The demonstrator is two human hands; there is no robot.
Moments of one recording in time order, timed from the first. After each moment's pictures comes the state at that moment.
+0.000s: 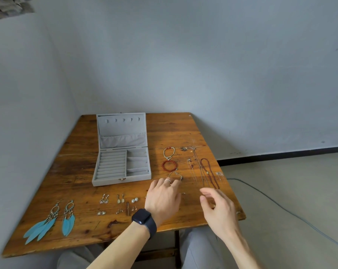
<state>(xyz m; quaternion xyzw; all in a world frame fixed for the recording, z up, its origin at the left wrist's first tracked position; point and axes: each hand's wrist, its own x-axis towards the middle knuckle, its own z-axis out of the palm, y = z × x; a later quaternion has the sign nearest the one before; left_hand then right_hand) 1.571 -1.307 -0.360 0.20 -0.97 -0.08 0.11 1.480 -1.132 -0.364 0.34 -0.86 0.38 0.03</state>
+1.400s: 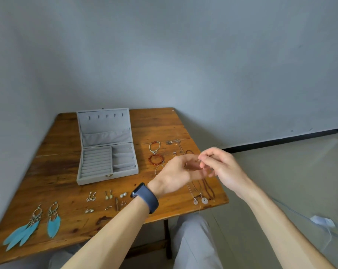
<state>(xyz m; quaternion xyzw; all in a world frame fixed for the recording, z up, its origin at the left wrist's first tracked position) 1.553 -1.272 -0.258 0.03 -0.82 -0.57 0.05 1.459 -1.118 -0.242 0.32 -0.76 0.54 -0.18</state>
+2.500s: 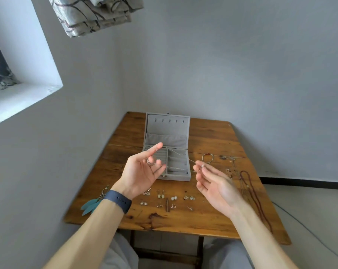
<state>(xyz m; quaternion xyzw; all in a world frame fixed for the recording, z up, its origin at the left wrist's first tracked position) 1.698 -1.425 -0.267 0.19 -0.32 -0.89 0.25 1.518 -1.256 -0.287 0.17 -0.42 0.72 -0.53</state>
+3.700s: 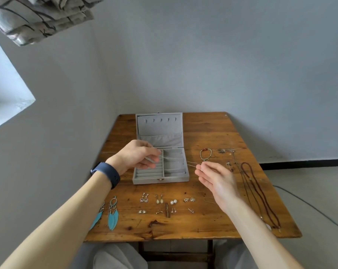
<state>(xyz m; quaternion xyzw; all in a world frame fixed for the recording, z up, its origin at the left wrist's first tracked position) 1.659 -1.479 -0.227 0.35 -0.75 -0.55 0.07 1.500 -1.271 -0.314 0.13 -0.55 0.75 -0.34</state>
